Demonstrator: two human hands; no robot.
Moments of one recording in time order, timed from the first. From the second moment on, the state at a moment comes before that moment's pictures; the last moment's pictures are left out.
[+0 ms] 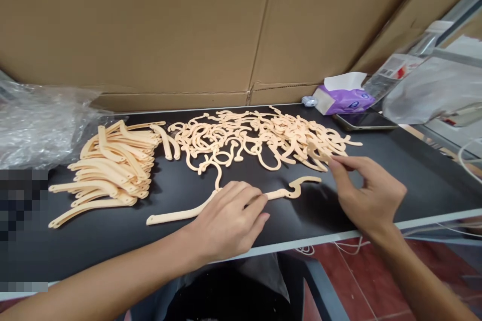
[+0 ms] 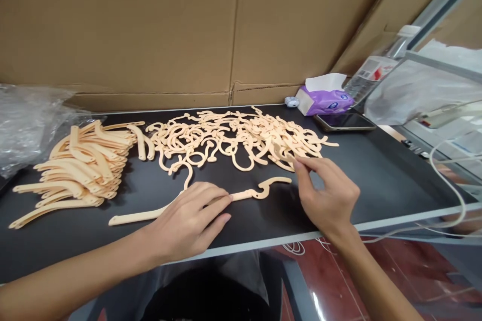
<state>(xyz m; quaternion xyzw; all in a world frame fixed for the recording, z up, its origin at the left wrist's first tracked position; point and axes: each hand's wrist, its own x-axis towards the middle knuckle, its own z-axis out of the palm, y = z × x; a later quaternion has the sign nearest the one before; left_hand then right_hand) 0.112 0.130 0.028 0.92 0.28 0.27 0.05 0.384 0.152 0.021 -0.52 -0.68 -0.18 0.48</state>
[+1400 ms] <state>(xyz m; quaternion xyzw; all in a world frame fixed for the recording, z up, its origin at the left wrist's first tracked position) 0.034 0.142 0.051 0.91 0.40 0.09 0.10 0.297 0.136 0.018 -0.39 -0.84 0.06 0.37</state>
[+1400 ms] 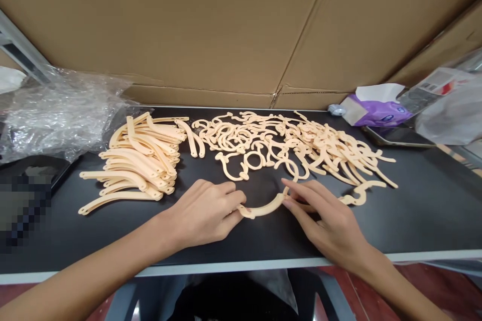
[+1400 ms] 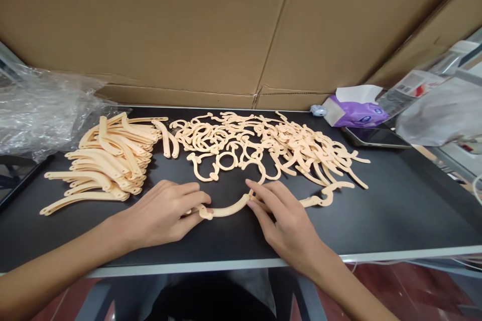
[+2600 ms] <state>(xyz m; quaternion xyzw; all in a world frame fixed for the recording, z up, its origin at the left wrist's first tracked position) 0.035 0.149 0.033 0.91 0.39 0.14 0.07 0.296 0.159 0.046 -0.46 -0.82 0.10 0.32</state>
